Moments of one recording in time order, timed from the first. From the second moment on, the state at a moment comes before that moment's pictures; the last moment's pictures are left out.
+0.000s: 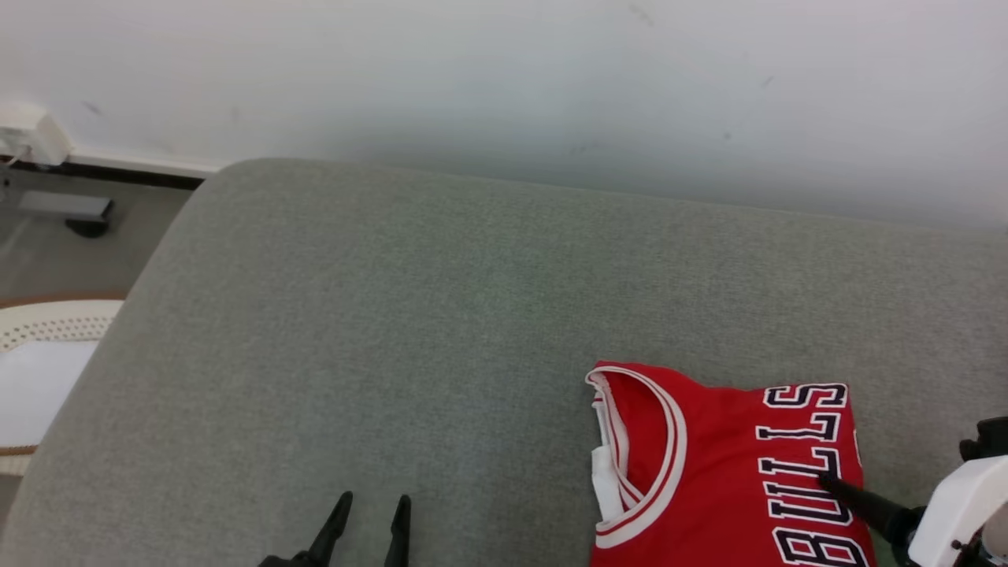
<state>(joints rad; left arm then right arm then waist) 0.05 0.05 -0.21 0.21 -0.19 0.01 -0.26 -0.22 -0.43 0.21 0.37 1.19 0.13 0.64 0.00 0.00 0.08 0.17</state>
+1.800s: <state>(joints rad) -0.07 0.05 -0.20 0.21 -0.14 -0.02 -0.26 -0.62 -0.73 0.11 0.61 0.45 0.13 0.38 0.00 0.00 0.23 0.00</state>
